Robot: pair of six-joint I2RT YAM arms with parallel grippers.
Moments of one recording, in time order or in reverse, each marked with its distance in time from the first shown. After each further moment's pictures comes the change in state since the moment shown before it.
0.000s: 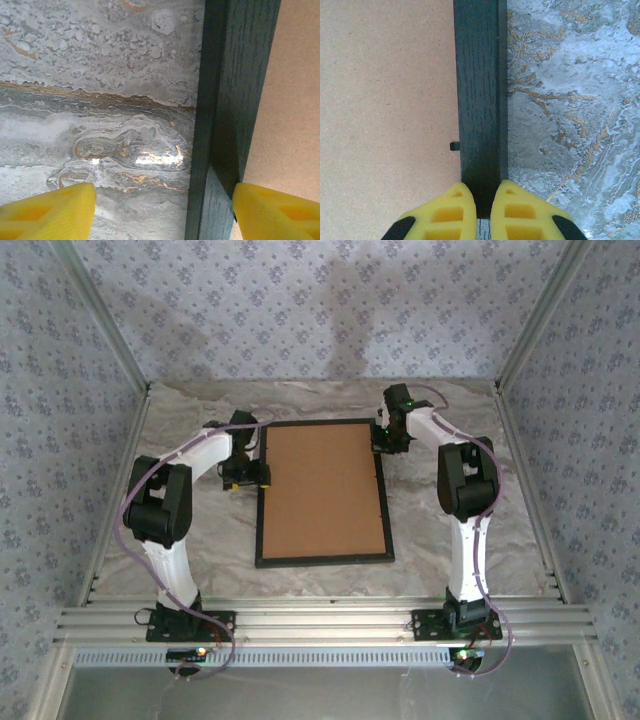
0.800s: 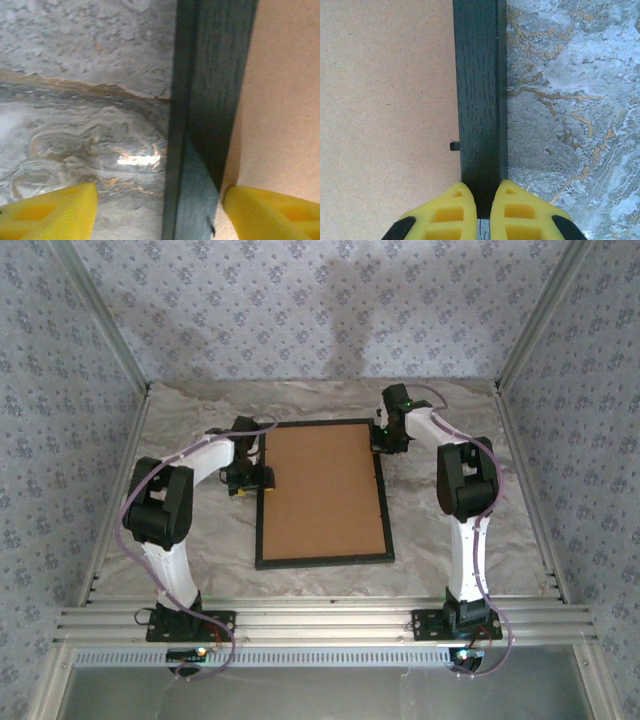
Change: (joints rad) left arm -0.021 -0.009 -0.074 0.092 0.049 -0.068; right arm 0.008 0.000 0.000 0.002 0.003 0.000
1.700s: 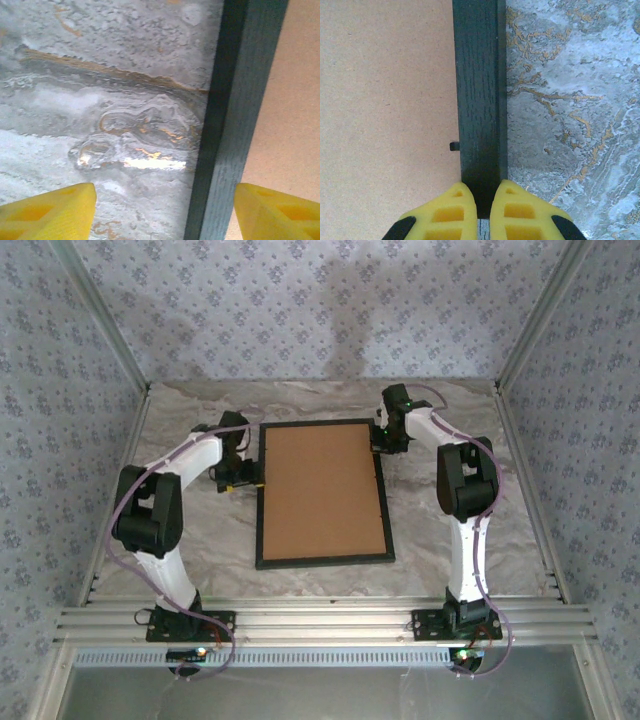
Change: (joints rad) left arm 0.060 -0.089 -0.004 -0.069 -0.032 0.014; right arm 0.000 -0.001 0.000 0.000 0.003 0.000
